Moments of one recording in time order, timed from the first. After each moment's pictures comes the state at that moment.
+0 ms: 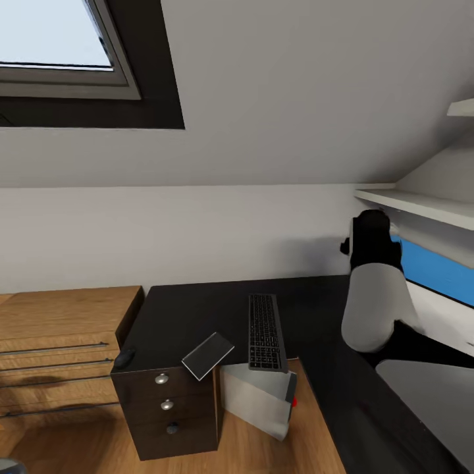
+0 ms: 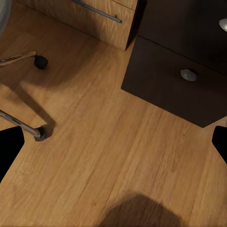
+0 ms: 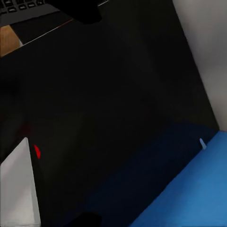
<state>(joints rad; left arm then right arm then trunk) -0.05 0.14 -0.03 -0.31 0.65 -0.47 -0.06 -1.34 0.13 -0.68 -0.84 0.79 1.05 -0.12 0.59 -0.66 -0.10</state>
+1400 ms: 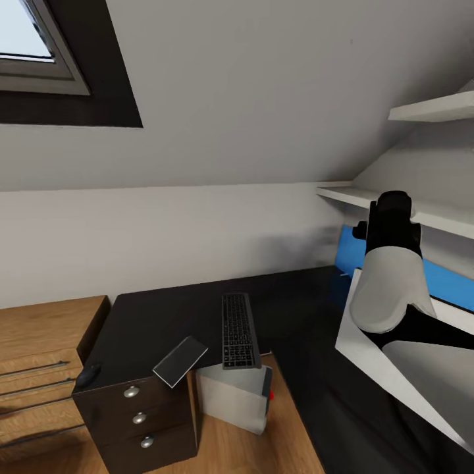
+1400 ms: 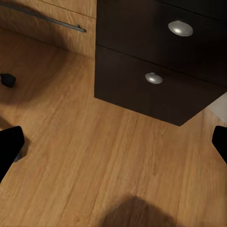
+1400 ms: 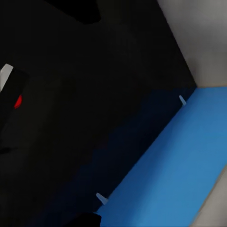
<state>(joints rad) -0.05 0.14 -0.02 -0.31 0.65 -0.50 -0.06 -1.42 0.10 -0.73 -0.87 0.99 1.04 0.09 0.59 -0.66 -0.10</state>
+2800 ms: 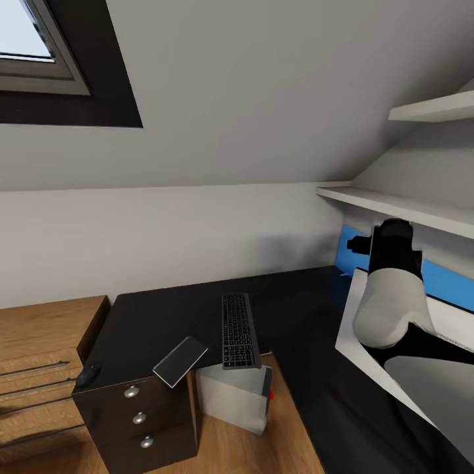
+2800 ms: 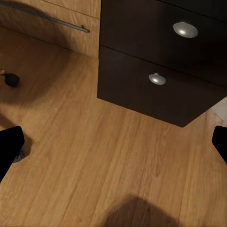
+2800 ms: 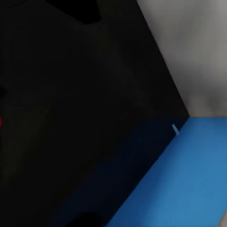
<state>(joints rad) -0.05 0.15 -0.02 -0.31 0.66 -0.50 -0.05 -1.32 0.08 -0.82 -0.86 0.95 0.84 0.22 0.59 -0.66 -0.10</state>
